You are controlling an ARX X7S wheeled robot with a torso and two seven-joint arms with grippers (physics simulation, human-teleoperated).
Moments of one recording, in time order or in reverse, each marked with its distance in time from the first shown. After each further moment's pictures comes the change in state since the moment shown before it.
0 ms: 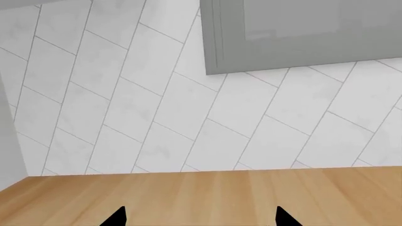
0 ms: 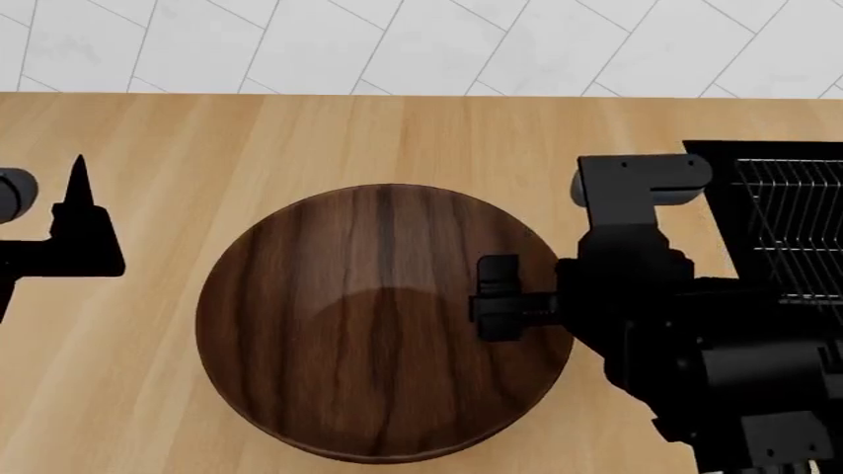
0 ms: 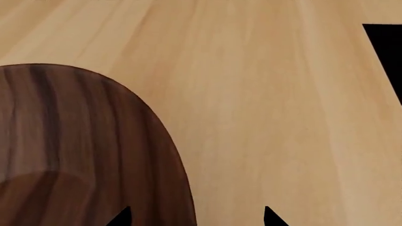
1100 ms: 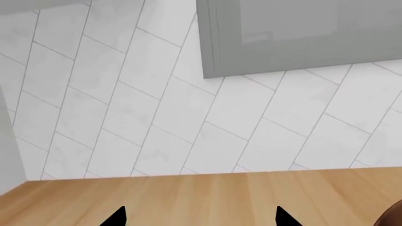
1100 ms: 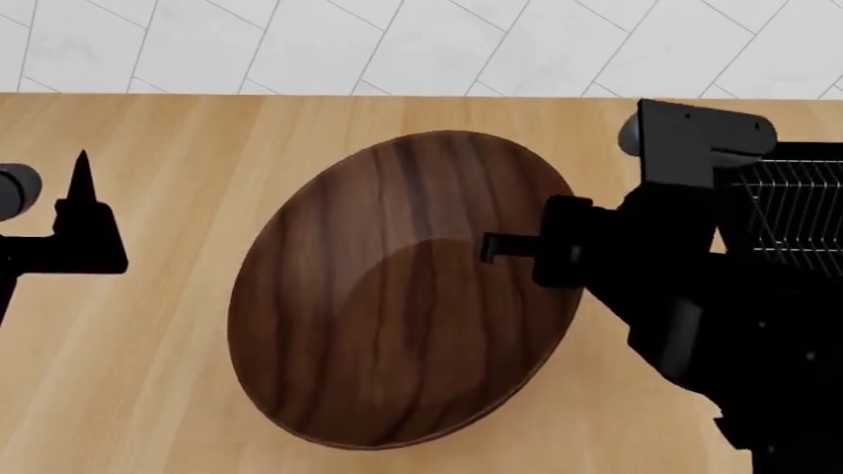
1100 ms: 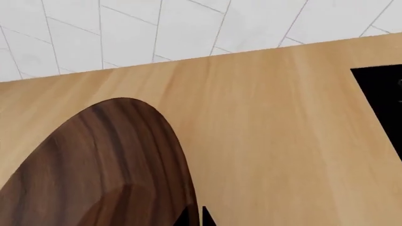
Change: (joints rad) left arm -0.012 -0.007 0.014 0.021 -0.011 -0.022 -0.015; right arm -0.040 0.036 0.197 -0.203 0.159 0.050 0.089
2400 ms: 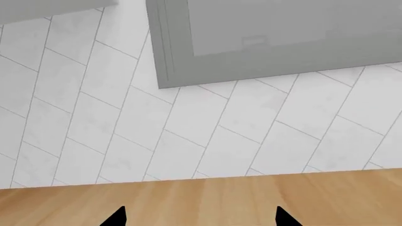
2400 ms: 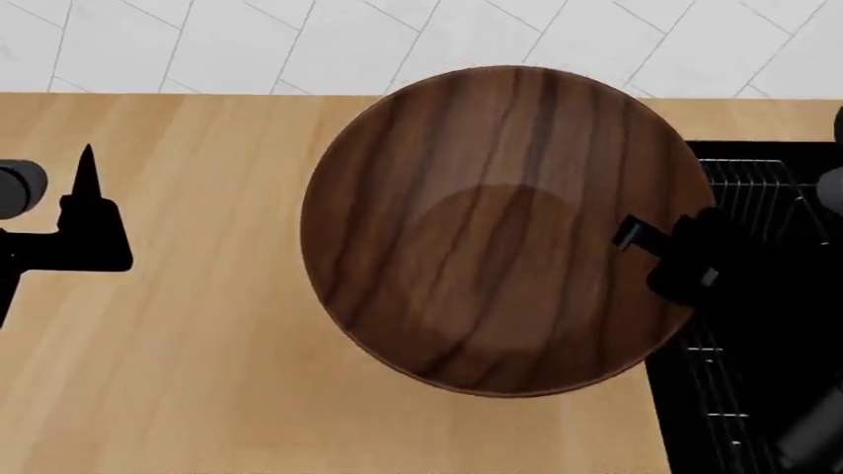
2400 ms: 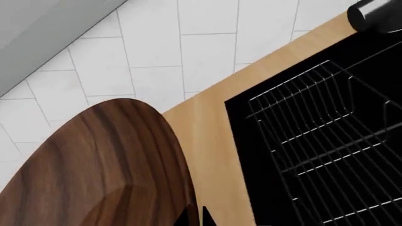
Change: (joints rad) left arm -0.011 -0.006 0.019 0.039 -0.012 -0.029 -0.023; right arm -0.247 0.017 0.460 -0.263 0.247 0.006 0.247
